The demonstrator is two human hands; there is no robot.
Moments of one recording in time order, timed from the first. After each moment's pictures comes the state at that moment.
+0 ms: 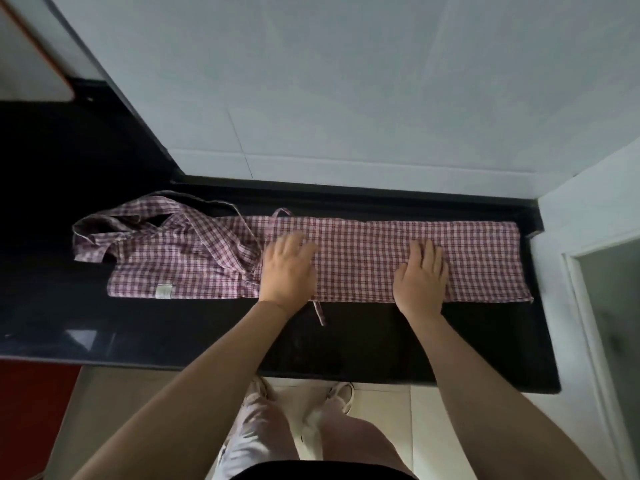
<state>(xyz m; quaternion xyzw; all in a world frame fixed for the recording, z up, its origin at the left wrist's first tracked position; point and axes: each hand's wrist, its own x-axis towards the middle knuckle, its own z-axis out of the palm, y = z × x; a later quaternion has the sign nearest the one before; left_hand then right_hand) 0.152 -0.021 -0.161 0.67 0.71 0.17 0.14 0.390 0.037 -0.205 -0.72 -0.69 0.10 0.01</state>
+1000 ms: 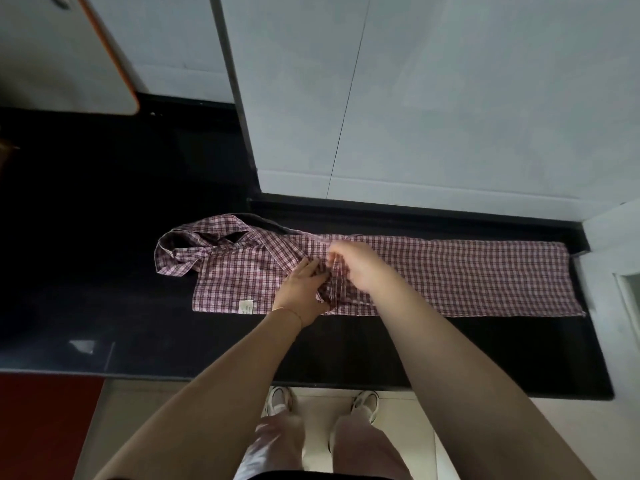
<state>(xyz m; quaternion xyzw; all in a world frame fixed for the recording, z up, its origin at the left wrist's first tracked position) 0.013 -0.048 -0.168 0.64 0.69 0.02 0.34 0.128 0.041 -0.123 -0.66 -0.41 0.62 0.09</state>
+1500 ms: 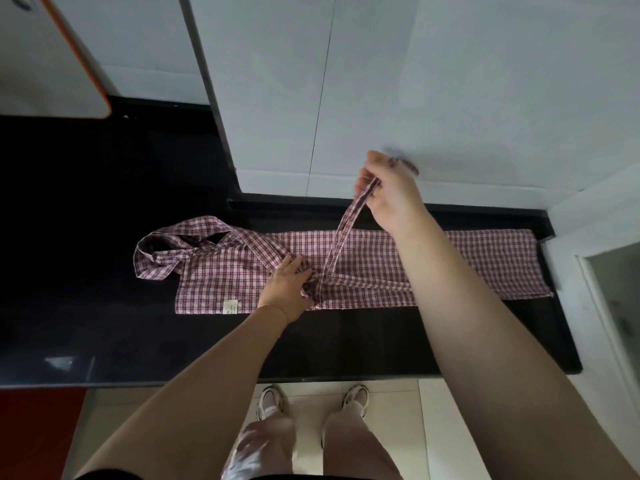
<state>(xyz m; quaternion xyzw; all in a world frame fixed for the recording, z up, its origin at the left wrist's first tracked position) 0.016 -0.047 -0.169 0.64 0.69 0.00 0.34 0.167 0.101 -0.037 -0.47 -0.25 0.71 0.47</state>
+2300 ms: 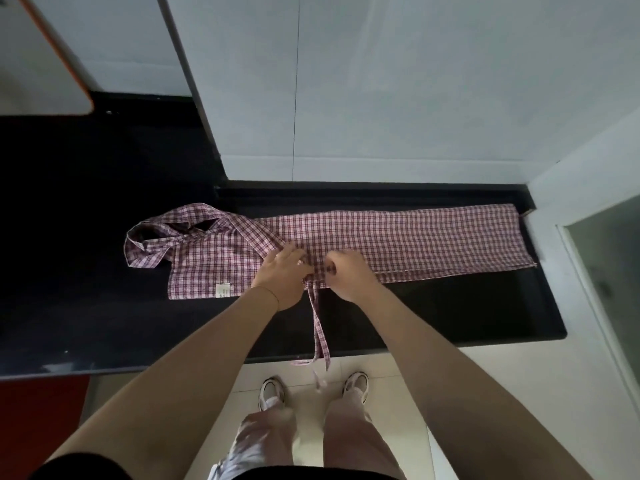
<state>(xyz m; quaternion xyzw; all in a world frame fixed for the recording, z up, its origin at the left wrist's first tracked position) 0.024 -0.059 -0.151 0.77 0.60 -0.11 0.20 0.183 -0.029 -0.133 -0.59 -0.75 0.29 -0.07</state>
